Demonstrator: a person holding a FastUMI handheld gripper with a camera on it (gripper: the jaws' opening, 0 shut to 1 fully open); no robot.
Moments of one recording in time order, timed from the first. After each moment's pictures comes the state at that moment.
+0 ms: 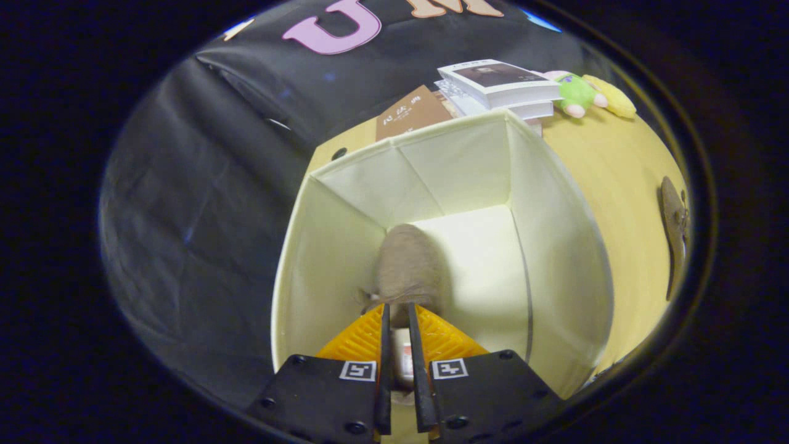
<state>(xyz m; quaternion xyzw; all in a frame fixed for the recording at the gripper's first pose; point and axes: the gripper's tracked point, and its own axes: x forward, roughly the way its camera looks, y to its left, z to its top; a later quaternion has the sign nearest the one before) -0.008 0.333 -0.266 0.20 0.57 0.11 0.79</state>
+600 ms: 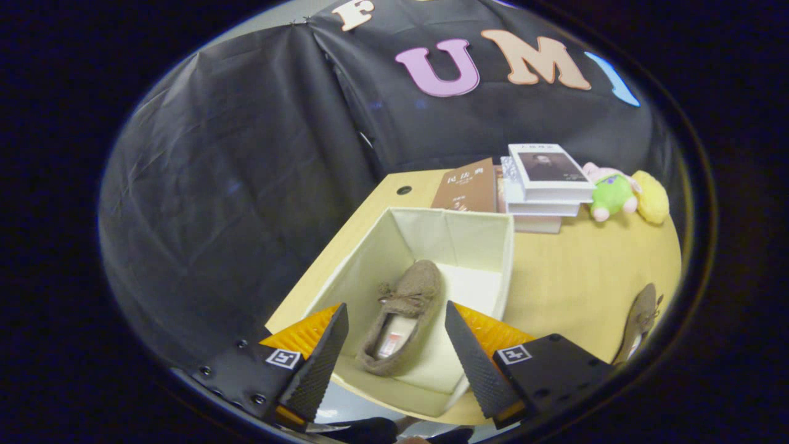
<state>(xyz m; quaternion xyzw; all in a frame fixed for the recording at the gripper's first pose) -0.016 0.265 -0.171 0.09 0.42 0.25 0.87</state>
